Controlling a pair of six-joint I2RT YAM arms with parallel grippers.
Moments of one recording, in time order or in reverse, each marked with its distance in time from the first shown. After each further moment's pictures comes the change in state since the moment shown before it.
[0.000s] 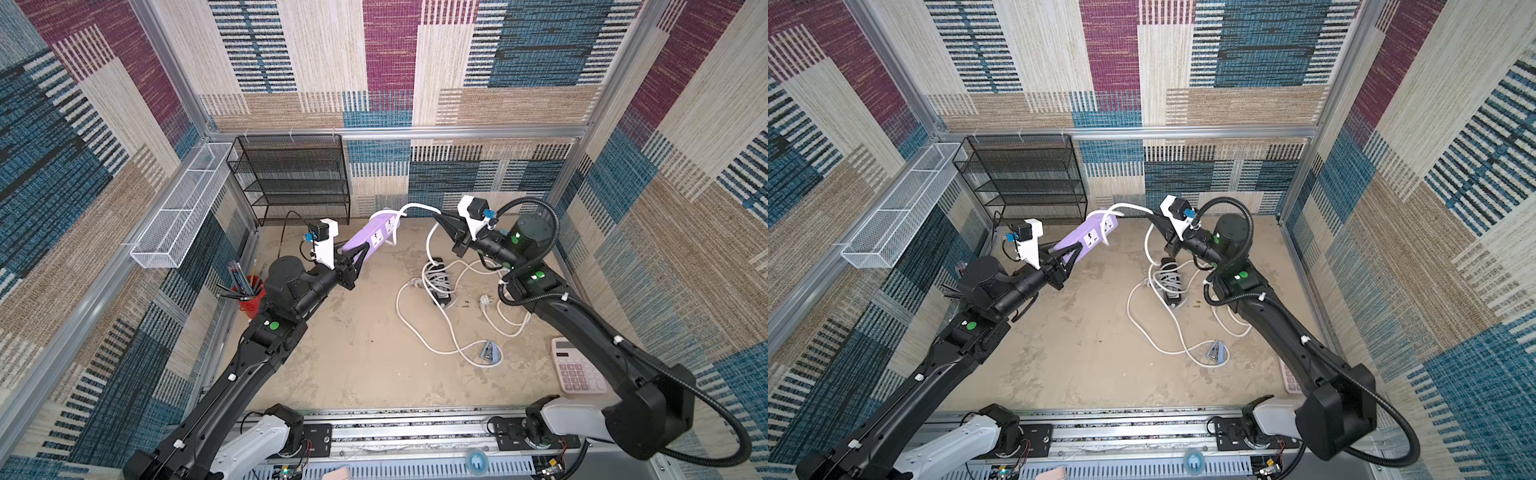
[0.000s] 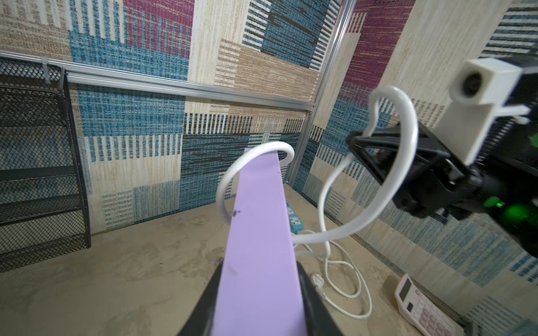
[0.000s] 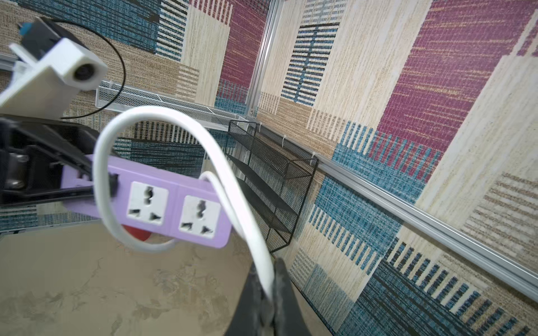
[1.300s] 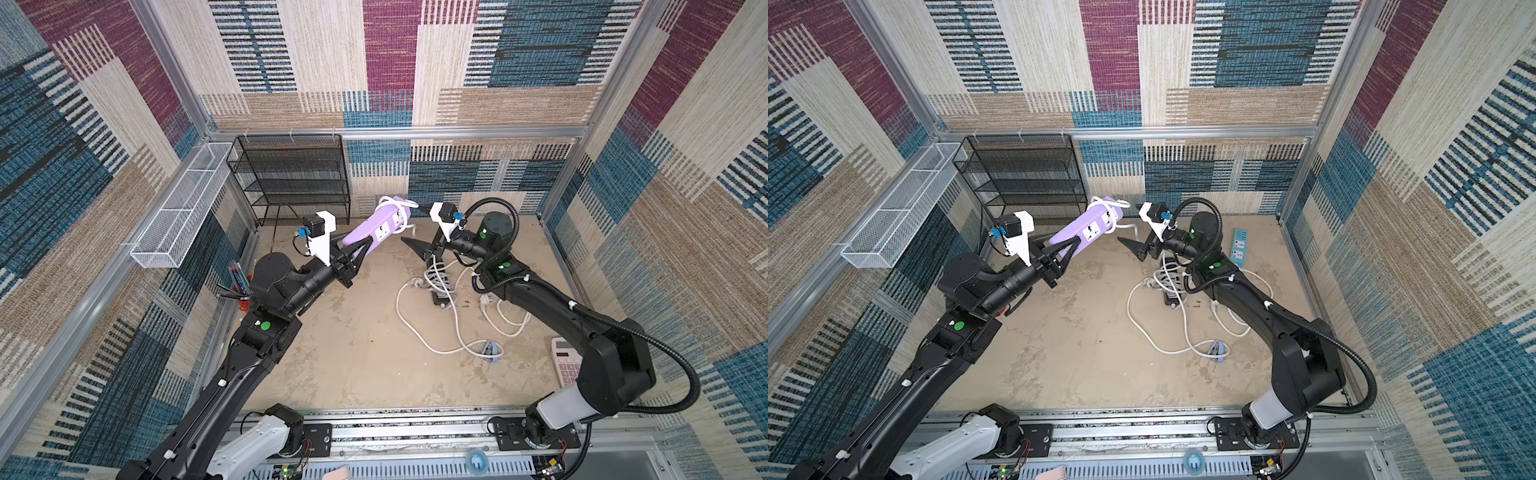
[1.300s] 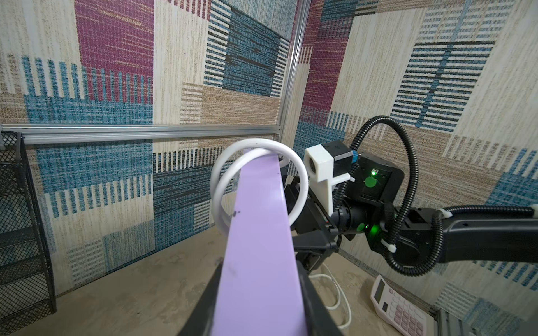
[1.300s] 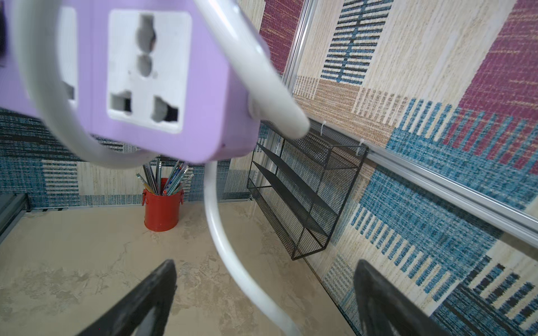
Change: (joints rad) left arm -0.004 -0.047 0.059 0.014 0.147 0.010; right arm 0.041 0.320 0.113 0.181 -0.129 0.019
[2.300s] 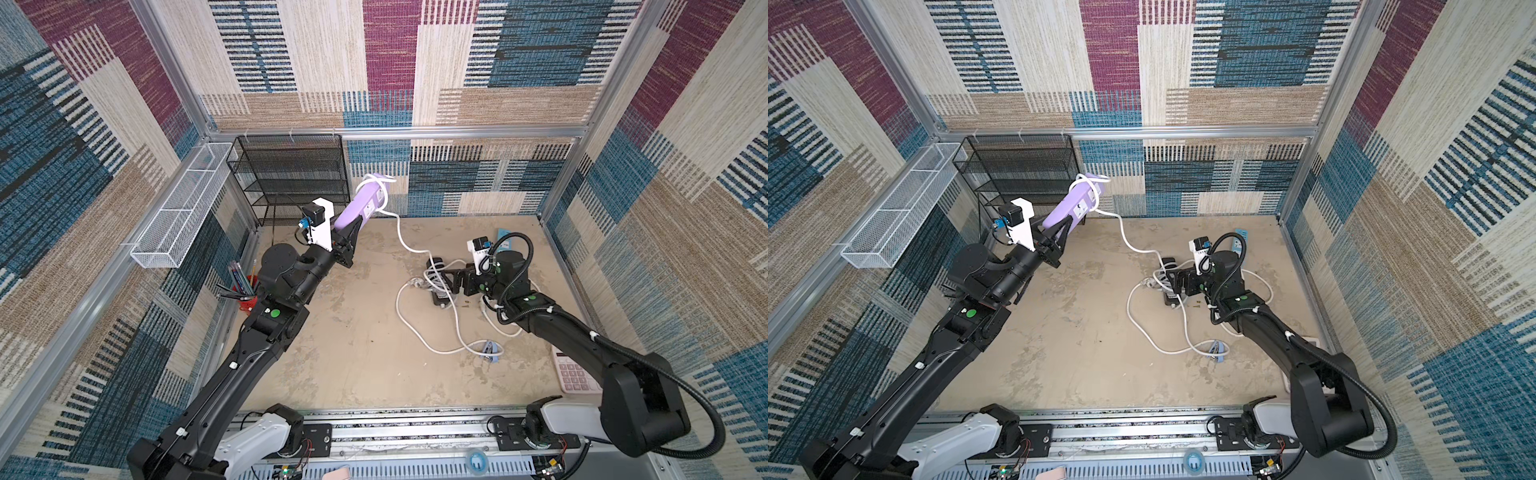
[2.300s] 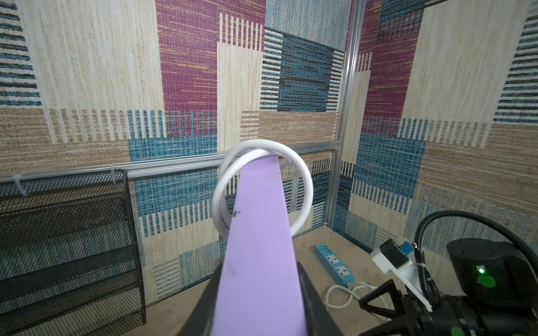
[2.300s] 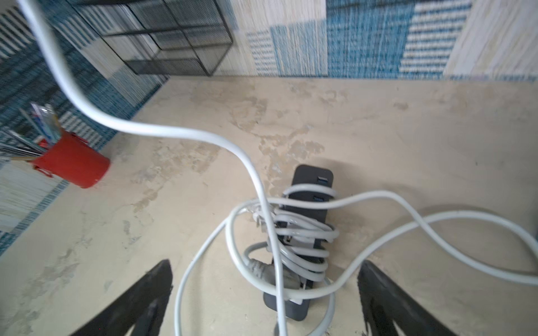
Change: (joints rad) left arm 0.003 0.091 0.042 0.103 -0.202 0.146; right arm -0.157 -0.305 -0.430 -0.399 0.334 0.382
